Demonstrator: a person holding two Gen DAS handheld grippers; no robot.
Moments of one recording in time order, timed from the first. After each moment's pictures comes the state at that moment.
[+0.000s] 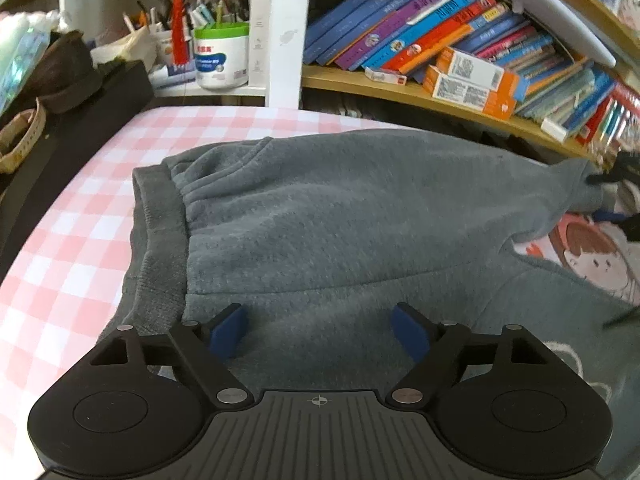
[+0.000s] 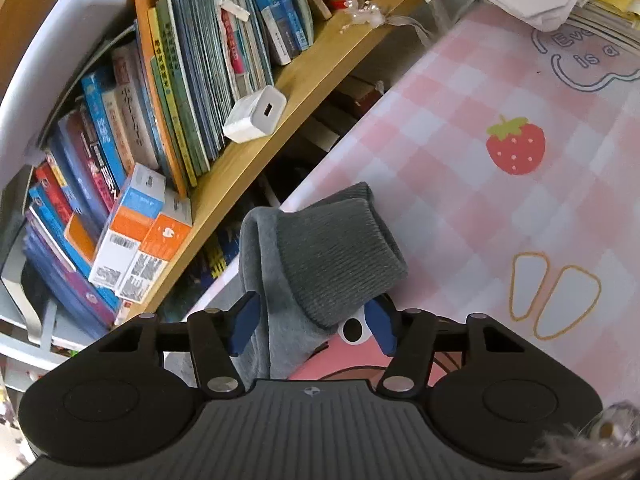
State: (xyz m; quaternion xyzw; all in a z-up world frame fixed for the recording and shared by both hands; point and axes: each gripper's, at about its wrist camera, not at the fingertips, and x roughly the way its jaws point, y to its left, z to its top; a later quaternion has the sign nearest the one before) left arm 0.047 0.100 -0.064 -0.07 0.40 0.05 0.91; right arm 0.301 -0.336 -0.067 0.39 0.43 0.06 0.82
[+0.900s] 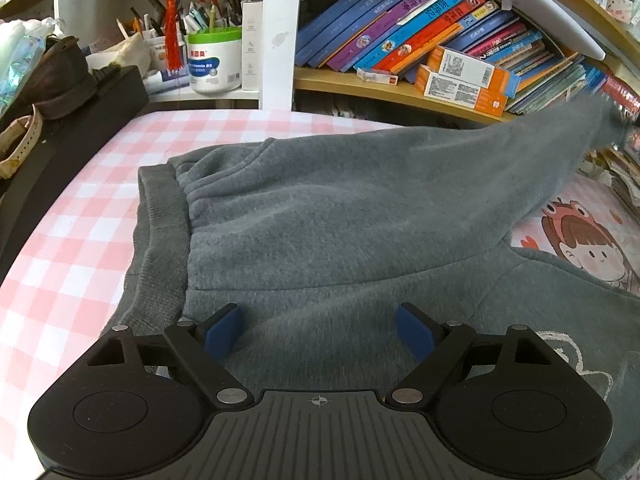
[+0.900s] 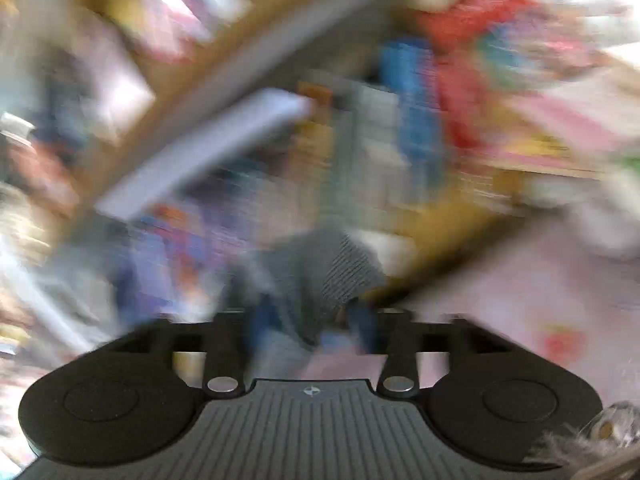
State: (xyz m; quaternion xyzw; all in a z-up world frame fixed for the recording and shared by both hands) left arm 0.040 0.106 -0.065 -0.07 0.39 0.04 0.92; right arm 0.282 -0.356 -0.006 0.26 0.32 0.07 0.91
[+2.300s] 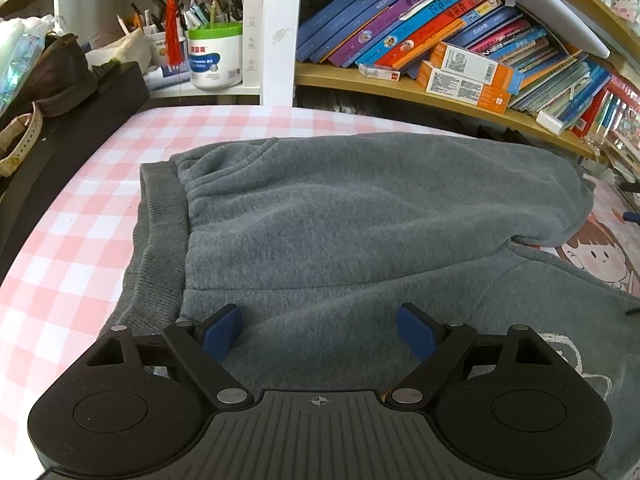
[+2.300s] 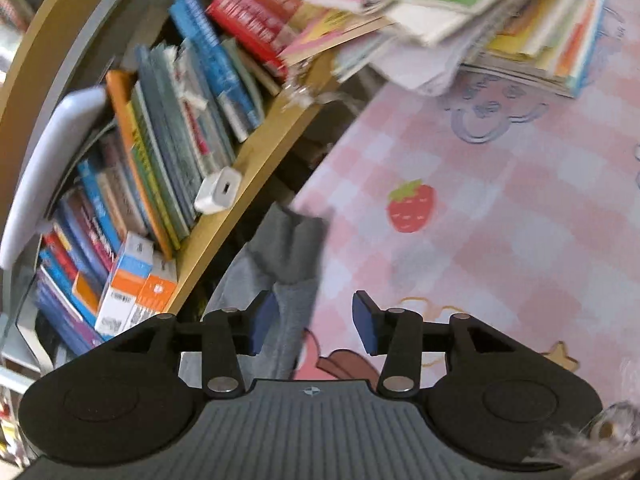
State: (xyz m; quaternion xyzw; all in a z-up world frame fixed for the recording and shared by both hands) left arm 0.044 0.105 -0.063 -0.07 0.40 0.05 0.91; right arm 0.274 -0.377 -0.033 0.39 0.38 0.02 0.84
